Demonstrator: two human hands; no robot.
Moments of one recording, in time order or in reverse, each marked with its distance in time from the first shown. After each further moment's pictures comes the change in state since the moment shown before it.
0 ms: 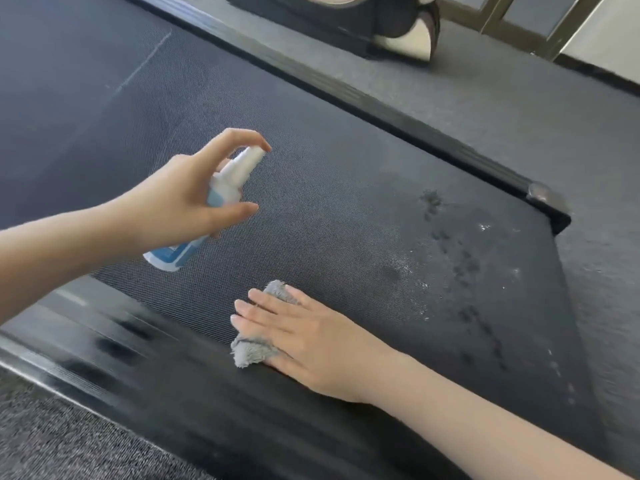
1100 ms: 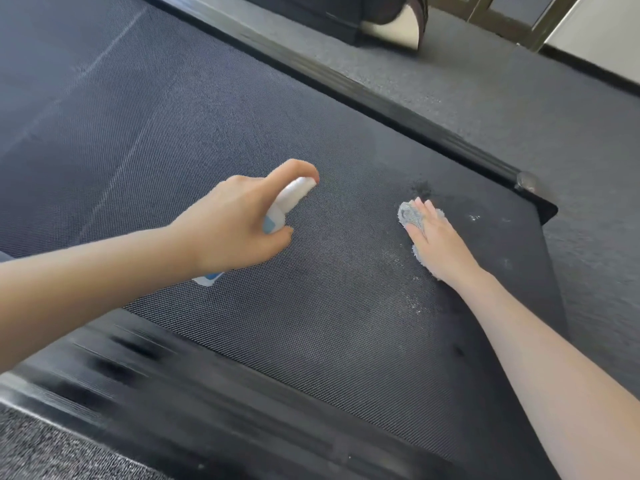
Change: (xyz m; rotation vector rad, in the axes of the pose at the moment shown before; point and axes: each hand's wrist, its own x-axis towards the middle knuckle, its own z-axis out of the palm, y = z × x) left_hand 0.018 0.018 0.059 0.206 -0.001 0.147; right_hand -0.071 0.166 -0.037 0.165 0.183 1.017
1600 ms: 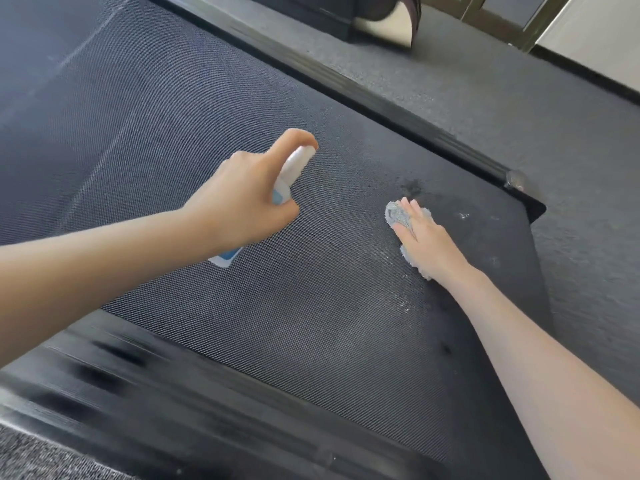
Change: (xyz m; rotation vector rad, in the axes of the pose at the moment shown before) left_hand 0.027 0.015 0.008 -0.056 0.099 -0.127; right_hand -0.003 -0.001 -0.003 -0.107 -0.071 -0.071
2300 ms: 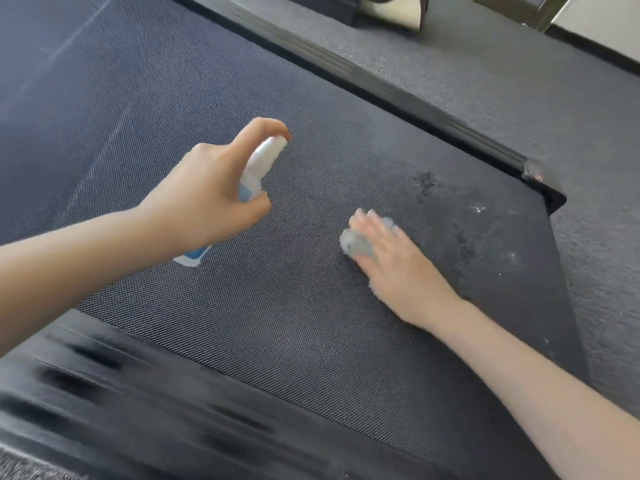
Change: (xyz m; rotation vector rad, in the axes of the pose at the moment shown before) left_hand -0.010 -0.022 -0.015 0.057 -0.019 -0.023; right_hand -0.025 -0.031 0.044 -0.317 0.141 -0.492
